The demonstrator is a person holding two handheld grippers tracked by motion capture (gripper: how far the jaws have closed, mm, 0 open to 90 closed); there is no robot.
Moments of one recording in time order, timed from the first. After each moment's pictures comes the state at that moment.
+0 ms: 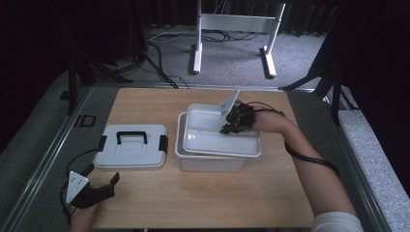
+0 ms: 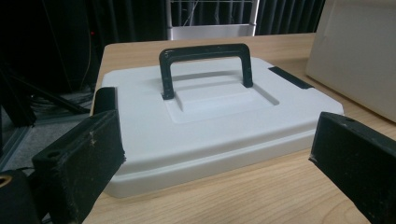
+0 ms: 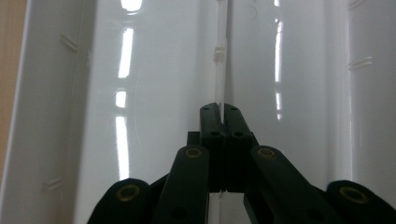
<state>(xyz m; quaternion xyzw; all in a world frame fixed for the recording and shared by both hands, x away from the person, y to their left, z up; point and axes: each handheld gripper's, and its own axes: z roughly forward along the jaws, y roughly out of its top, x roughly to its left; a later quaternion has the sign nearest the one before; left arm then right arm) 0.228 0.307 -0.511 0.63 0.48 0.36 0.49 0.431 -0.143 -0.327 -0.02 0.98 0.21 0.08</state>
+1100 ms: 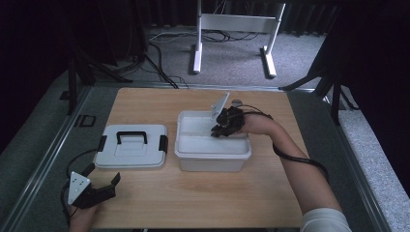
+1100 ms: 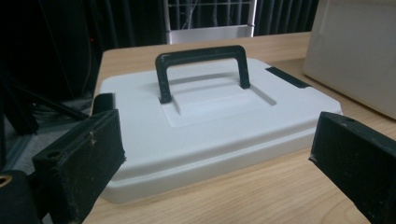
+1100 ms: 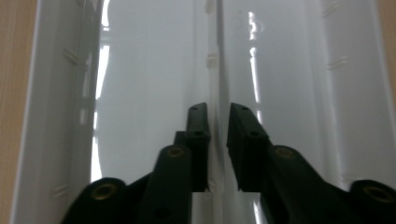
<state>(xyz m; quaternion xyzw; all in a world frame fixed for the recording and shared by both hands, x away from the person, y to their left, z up) 0.229 0.306 -0.511 0.64 0.46 0.36 0.50 0.445 -0.126 -0.352 0.00 0.97 0.23 0.07</state>
